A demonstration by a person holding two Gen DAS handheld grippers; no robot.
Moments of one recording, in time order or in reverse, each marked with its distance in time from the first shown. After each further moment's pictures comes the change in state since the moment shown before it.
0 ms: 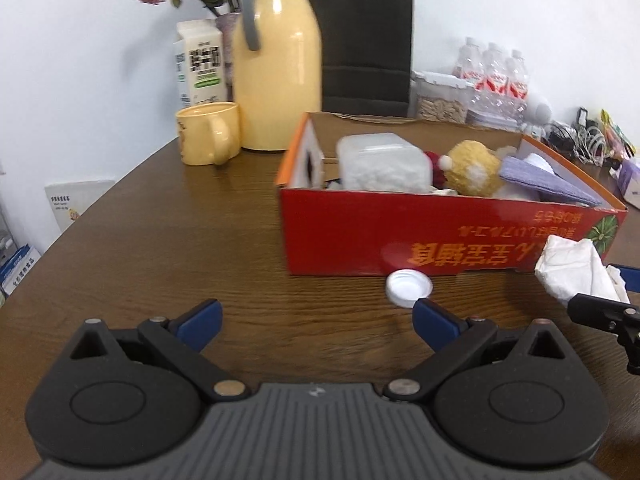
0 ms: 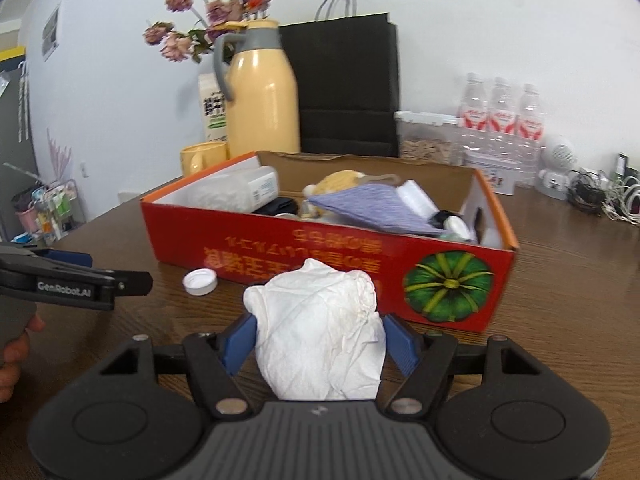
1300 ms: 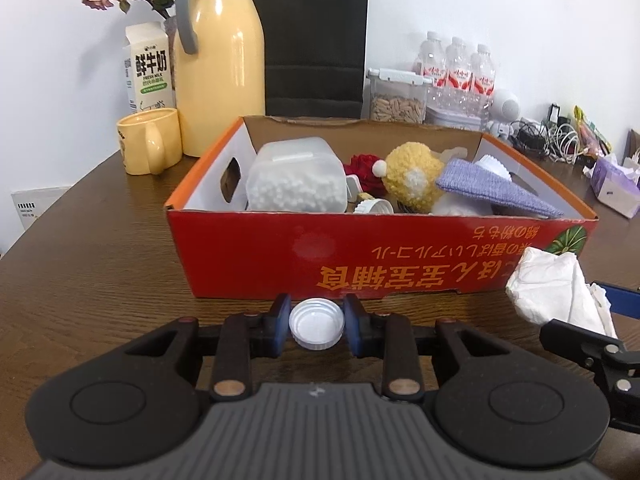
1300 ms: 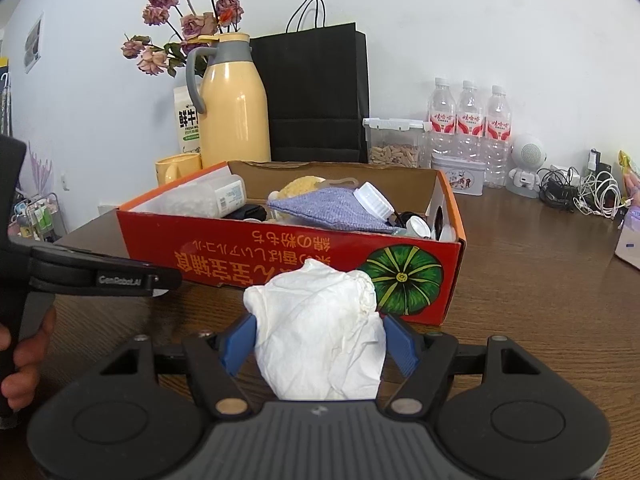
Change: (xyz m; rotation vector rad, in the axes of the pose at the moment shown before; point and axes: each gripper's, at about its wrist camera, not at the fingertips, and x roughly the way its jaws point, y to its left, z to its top) left arm 0.016 -0.042 0.011 0.007 -0.006 -0.085; right arm -0.012 -0.014 -0.007 0.026 -0.033 -0.057
